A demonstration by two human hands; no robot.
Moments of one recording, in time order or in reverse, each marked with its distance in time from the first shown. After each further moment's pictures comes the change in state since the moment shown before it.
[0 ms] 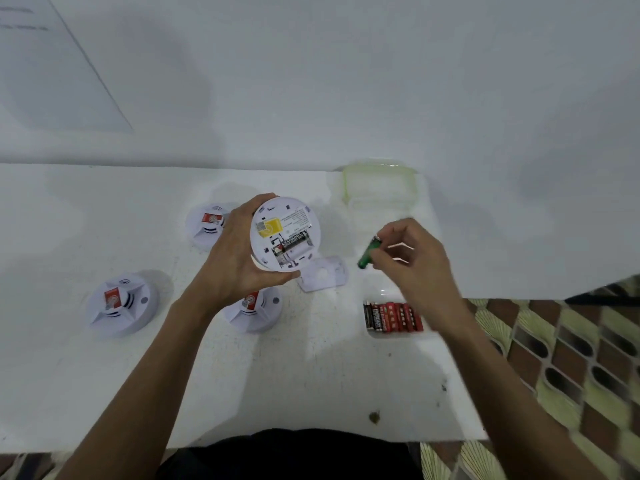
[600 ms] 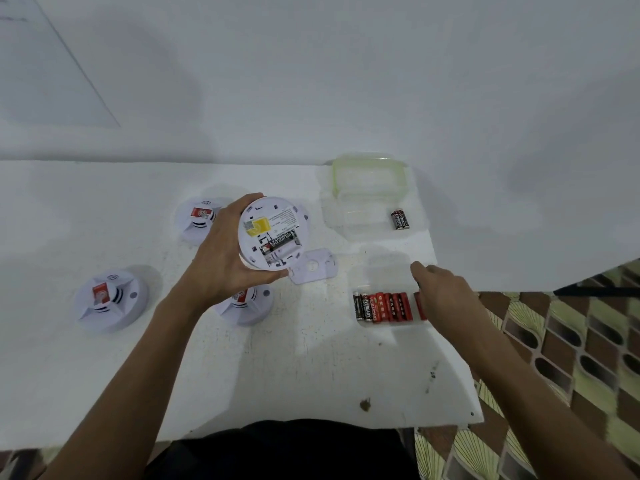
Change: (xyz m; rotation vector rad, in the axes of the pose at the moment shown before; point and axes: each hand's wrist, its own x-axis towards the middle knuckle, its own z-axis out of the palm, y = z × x) left_hand -0.011 -0.005 0.002 0.019 -0.031 -0.043; right_hand -0.023 0.070 -0.055 -1.201 -0.250 -0.025
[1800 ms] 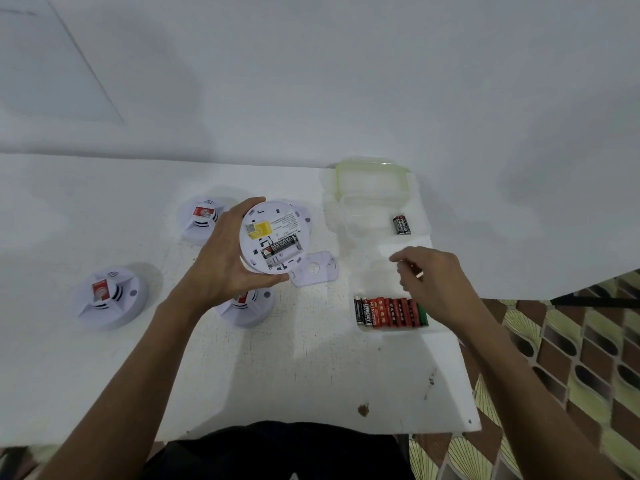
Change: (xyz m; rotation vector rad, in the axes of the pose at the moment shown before) left_hand -0.004 -0.014 0.003 -0.009 -0.006 -0.053; right_hand 0.017 -0.019 -0.028 0.494 0.171 -0.038
